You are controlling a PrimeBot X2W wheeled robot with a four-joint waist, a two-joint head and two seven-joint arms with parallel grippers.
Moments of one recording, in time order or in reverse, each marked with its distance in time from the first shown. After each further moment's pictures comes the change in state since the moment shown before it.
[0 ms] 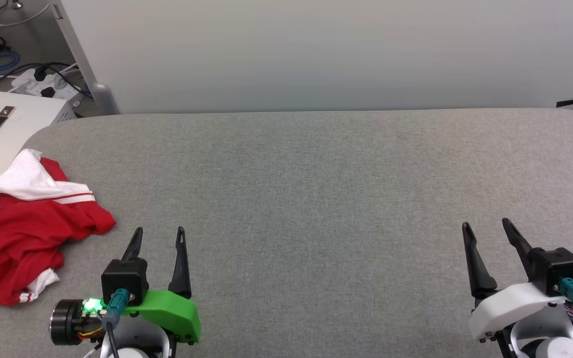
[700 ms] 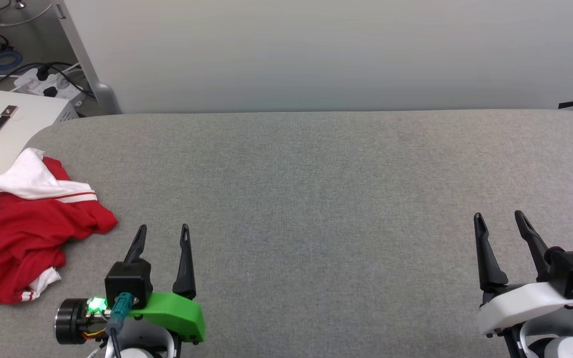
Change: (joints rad) left arm 0.000 0.000 -0.022 0.001 -0.008 0.016 -0.046; right arm 0.004 0.000 -0.018 -0.032 0.052 0.000 -0.045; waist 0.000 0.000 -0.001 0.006
